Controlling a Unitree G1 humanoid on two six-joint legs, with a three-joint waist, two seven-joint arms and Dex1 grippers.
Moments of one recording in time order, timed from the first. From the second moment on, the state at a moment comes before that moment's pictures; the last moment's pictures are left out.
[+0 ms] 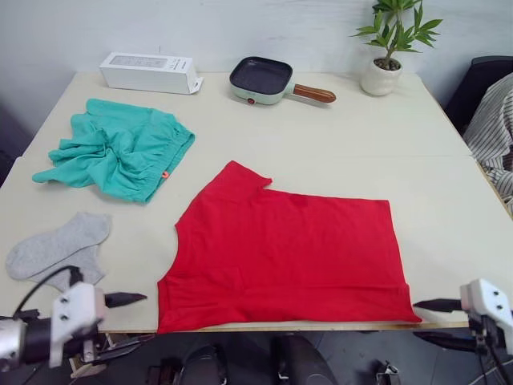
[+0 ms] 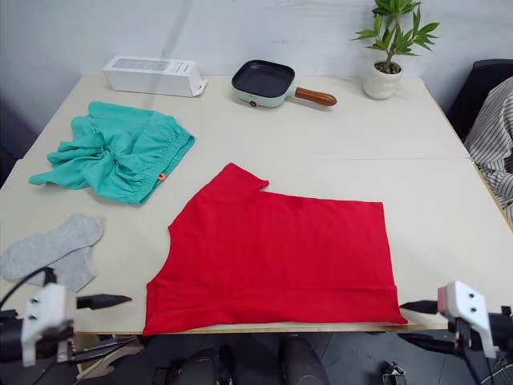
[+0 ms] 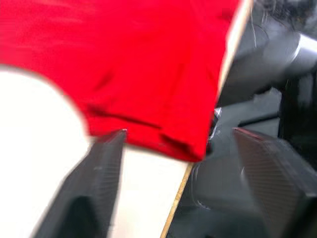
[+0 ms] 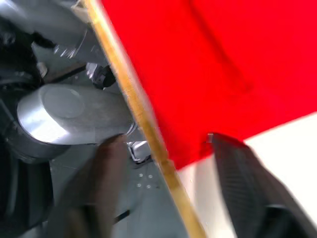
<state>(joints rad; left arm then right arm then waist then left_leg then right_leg) 0.63 0.96 0.66 -0.49 -0.64 0.35 -1.15 0.44 -1.09 -0.44 0.00 0.49 0.02 1.38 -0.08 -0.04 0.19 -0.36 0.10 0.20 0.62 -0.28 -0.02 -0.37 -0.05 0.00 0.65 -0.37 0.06</state>
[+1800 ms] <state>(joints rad) -1.12 0.46 -0.08 1.15 -0.03 0.25 -0.76 -1.02 -0.72 -0.05 1.30 -0.04 0.02 1.12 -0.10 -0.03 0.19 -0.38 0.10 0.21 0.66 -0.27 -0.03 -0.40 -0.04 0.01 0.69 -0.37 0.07</state>
